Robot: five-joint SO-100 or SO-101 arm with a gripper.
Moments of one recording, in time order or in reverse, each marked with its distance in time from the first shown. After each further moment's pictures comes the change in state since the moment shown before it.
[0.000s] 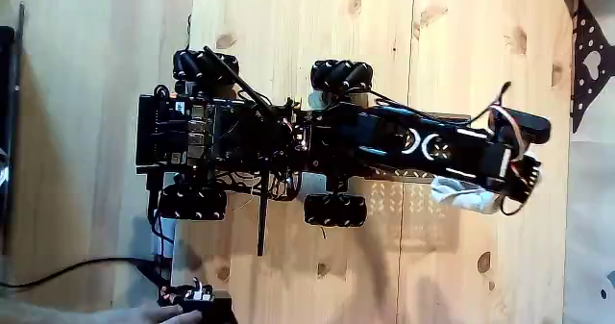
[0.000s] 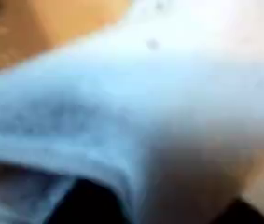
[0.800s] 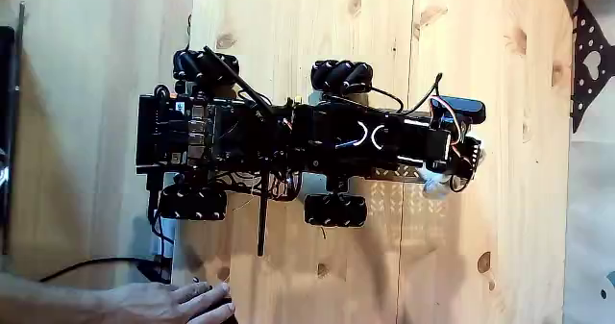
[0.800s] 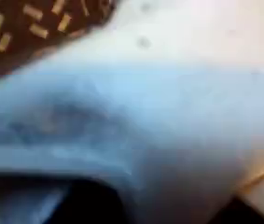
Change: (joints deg) arm -5.4 29.4 41.4 -8.8 -2.5
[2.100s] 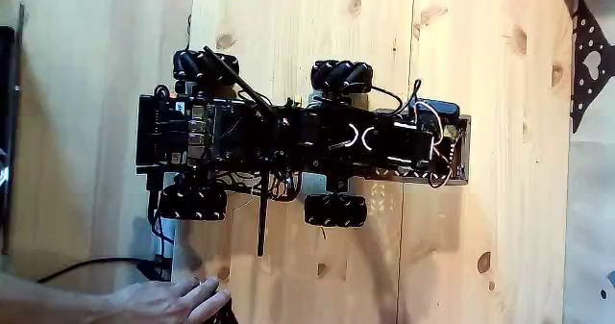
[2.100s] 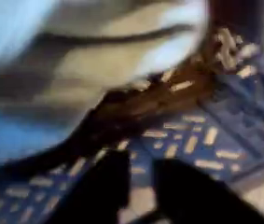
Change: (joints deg) arm -1.7 11.6 27.7 -11.4 2.5
